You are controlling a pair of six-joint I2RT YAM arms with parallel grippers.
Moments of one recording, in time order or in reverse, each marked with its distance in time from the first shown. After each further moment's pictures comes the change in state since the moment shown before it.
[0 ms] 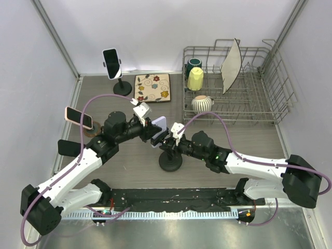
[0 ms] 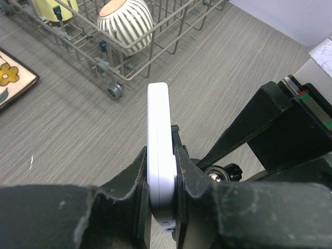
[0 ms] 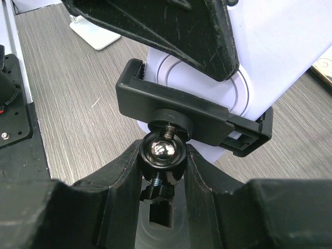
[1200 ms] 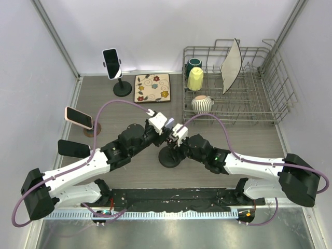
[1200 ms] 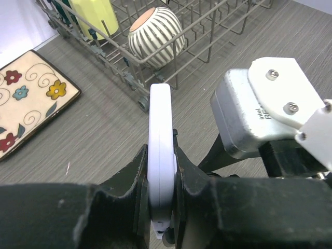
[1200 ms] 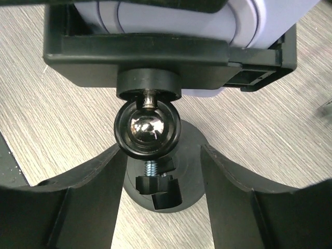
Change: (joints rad) left arm -0.336 0.071 -0.030 0.146 -0.510 0.116; right arm 0.005 0.020 -0.025 -0.134 0.174 0.115
